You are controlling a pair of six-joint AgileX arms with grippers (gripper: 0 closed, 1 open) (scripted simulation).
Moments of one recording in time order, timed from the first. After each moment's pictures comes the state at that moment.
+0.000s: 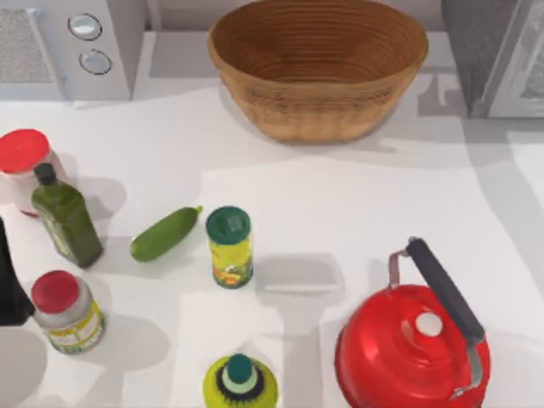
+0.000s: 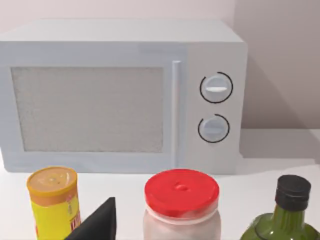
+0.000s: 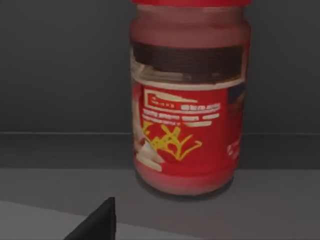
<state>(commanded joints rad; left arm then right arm) 0.00 0.00 0.00 0.00 0.00 0.00 0.18 1.30 1.71 -0.41 0.19 0.02</state>
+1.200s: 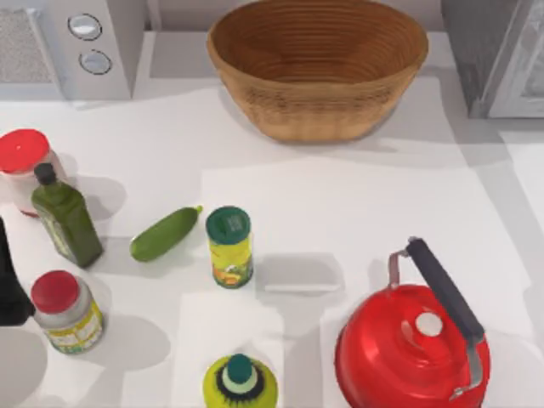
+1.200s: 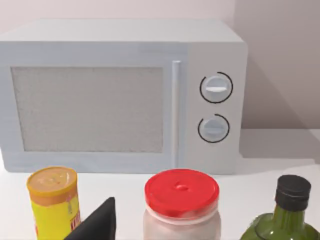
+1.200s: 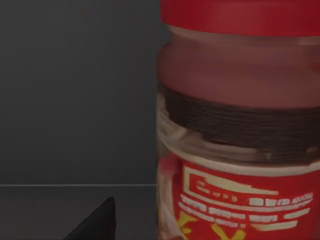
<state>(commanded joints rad) 0.00 0.00 0.00 0.00 0.00 0.00 0.18 1.59 1.96 -0.38 0.21 0.02</state>
